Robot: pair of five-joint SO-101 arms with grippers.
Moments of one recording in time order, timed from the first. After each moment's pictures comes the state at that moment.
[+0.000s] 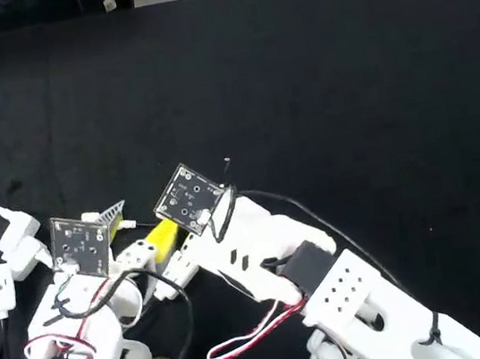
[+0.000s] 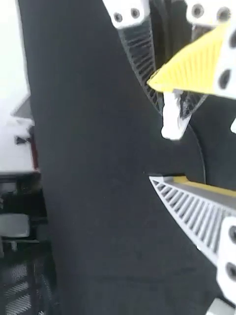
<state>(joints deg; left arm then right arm) 6.3 -104.2 70.6 65.5 -3.2 -44.6 -54.1 63.3 35.8 13.4</state>
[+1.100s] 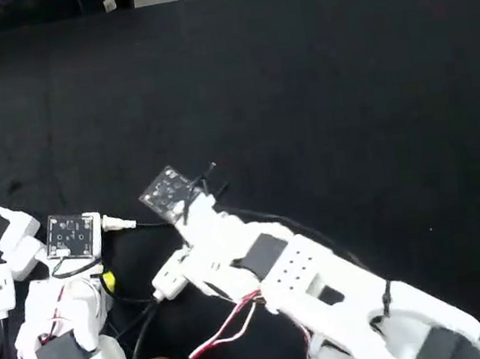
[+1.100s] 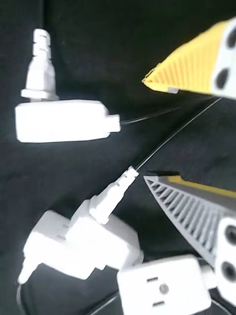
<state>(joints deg) -28.7 -104.2 94.1 71.3 -32.0 -49.1 -33.0 60.4 42.2 -3.6</state>
